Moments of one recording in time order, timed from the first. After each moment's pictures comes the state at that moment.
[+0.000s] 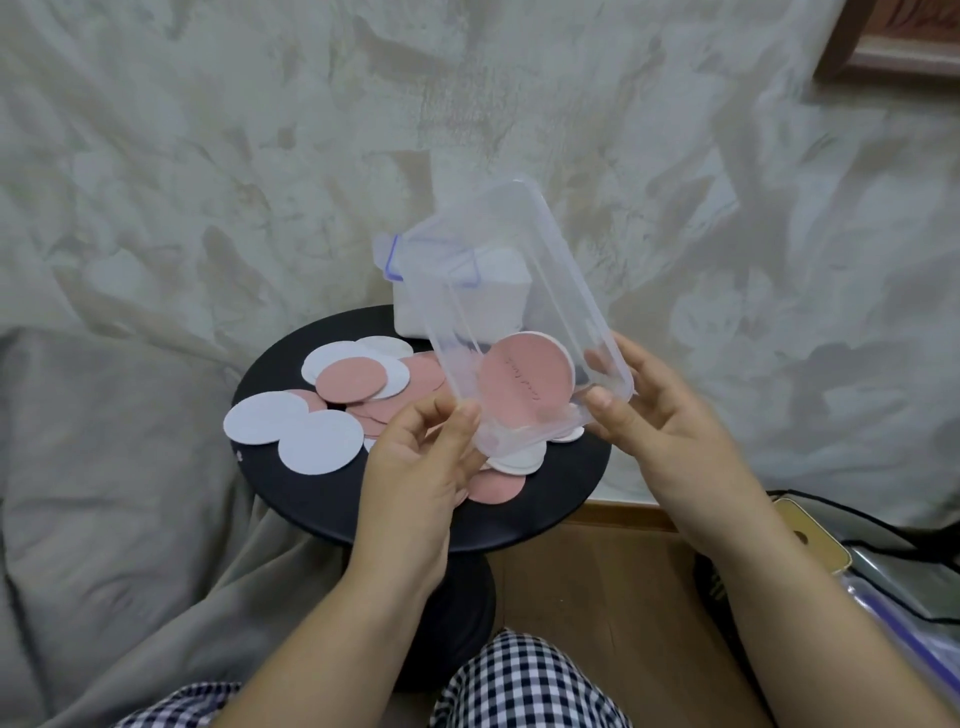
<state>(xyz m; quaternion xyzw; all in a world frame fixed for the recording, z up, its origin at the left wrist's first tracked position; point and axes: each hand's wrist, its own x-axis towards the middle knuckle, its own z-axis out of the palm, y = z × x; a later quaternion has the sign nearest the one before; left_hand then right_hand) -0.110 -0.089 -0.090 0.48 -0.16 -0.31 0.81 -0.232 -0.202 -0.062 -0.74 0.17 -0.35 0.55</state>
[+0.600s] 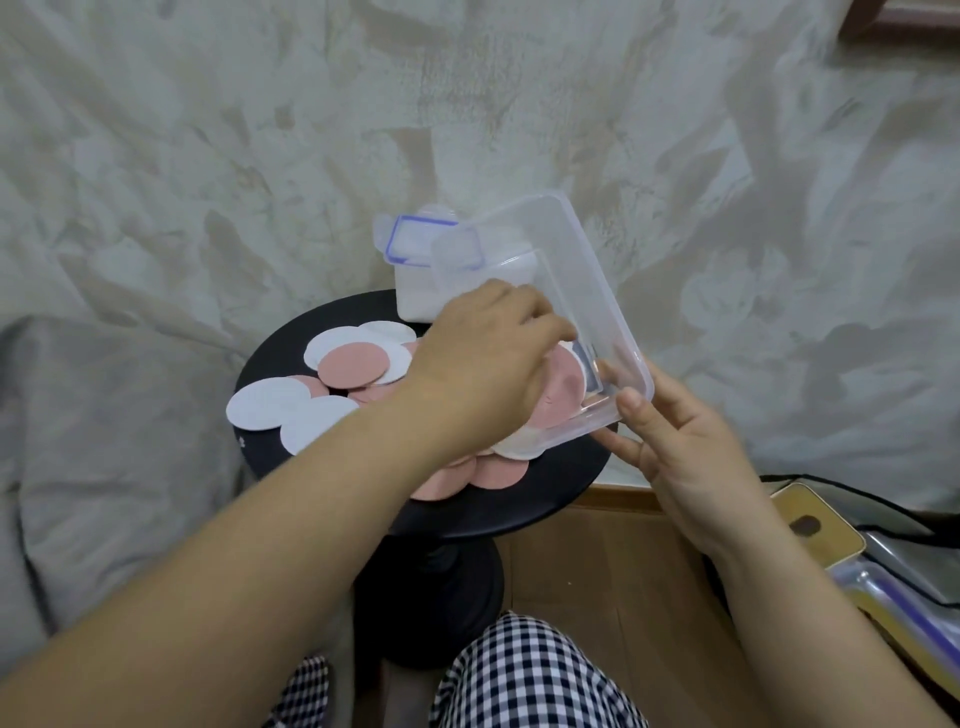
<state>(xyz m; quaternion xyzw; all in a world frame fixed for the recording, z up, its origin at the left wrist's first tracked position) -0.076 -0.132 -0.045 0.65 -0.68 0.23 0.24 -0.240 -0.214 -0.087 -0.67 0.18 -0.34 0.64</state>
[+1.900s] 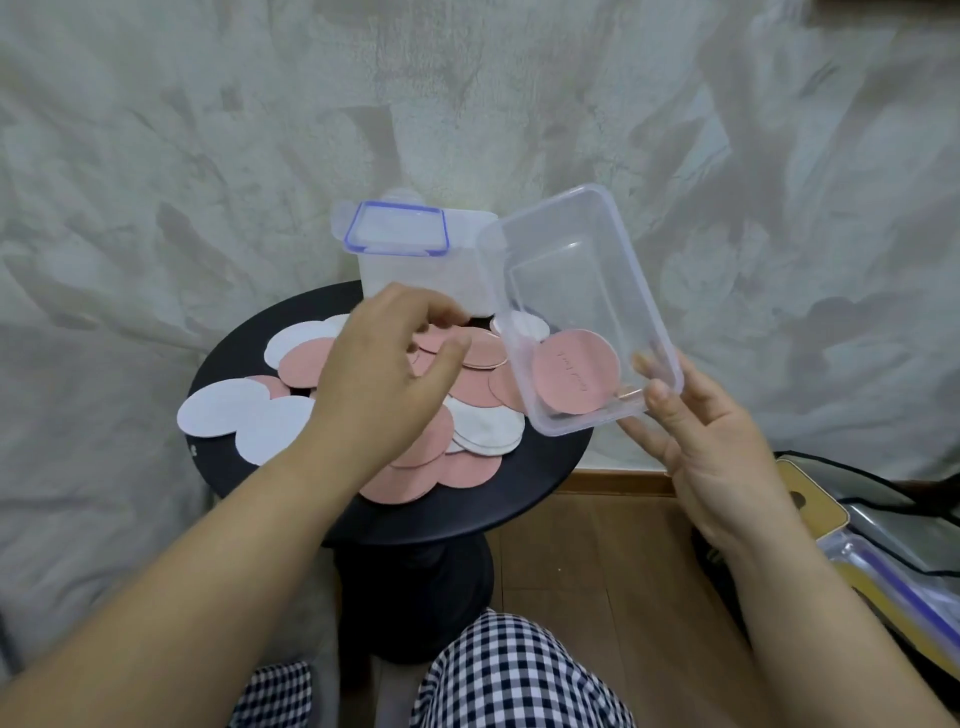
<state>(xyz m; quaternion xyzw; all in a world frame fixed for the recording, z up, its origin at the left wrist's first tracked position) -0.058 -0.122 -0.076 0.69 -0.54 0.08 0.48 -0.258 -0.243 -0.104 -0.57 0.26 -0.43 0.65</state>
